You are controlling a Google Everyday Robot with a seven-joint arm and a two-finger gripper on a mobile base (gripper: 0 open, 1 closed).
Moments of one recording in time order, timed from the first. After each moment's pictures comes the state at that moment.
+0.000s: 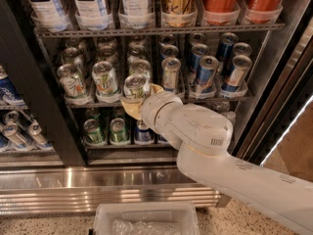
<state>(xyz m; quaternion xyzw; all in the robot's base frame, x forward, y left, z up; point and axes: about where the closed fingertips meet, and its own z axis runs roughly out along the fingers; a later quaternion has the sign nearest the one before) 0.568 0.039 0.856 -0.27 0.73 0.11 0.62</state>
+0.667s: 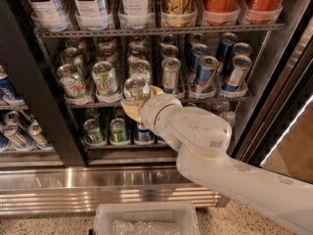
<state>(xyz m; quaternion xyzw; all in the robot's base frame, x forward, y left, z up) 0.567 0.038 0.849 -0.27 0.73 0.11 0.62</state>
